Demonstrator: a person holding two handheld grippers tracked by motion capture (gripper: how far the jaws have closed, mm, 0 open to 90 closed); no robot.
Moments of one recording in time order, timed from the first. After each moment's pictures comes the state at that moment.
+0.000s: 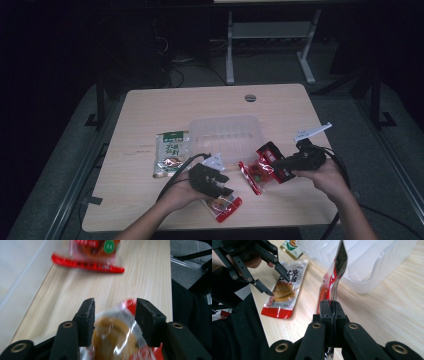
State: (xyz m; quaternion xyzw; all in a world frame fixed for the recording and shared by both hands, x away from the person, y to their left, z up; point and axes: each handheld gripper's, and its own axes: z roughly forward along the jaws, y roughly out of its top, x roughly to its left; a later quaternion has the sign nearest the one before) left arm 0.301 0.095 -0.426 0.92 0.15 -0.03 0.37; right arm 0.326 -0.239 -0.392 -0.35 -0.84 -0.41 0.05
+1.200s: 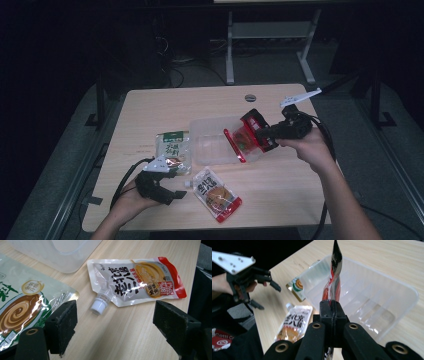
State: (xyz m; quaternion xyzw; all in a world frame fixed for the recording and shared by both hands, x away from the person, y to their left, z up) left arm 0.281 0.219 -0.419 0.89 0.25 0.04 0.37; right arm 0.368 -0.193 -0.316 -0.33 -0.83 -0.45 0.02
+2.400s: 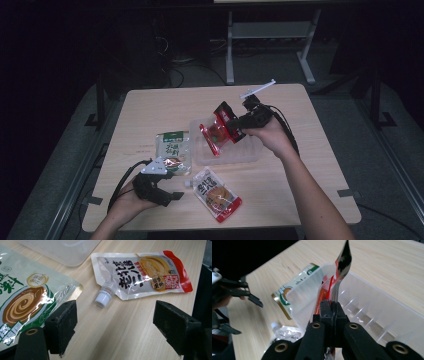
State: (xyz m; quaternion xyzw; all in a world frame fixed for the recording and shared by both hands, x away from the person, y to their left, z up) left arm 0.277 0.224 -0.423 0.89 0.26 0.05 0.37; right arm 0.414 -0.110 -0.329 -0.34 -0.85 -0.41 0.00
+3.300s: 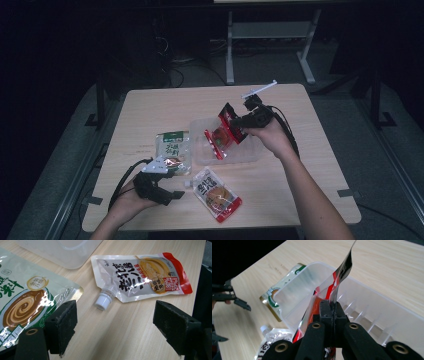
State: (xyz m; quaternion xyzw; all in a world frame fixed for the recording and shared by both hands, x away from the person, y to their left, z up) left arm 0.280 0.223 -0.422 0.89 0.26 0.05 0.37; right arm 0.415 -0.114 -0.330 -0.38 -0.84 -0.40 -0.03
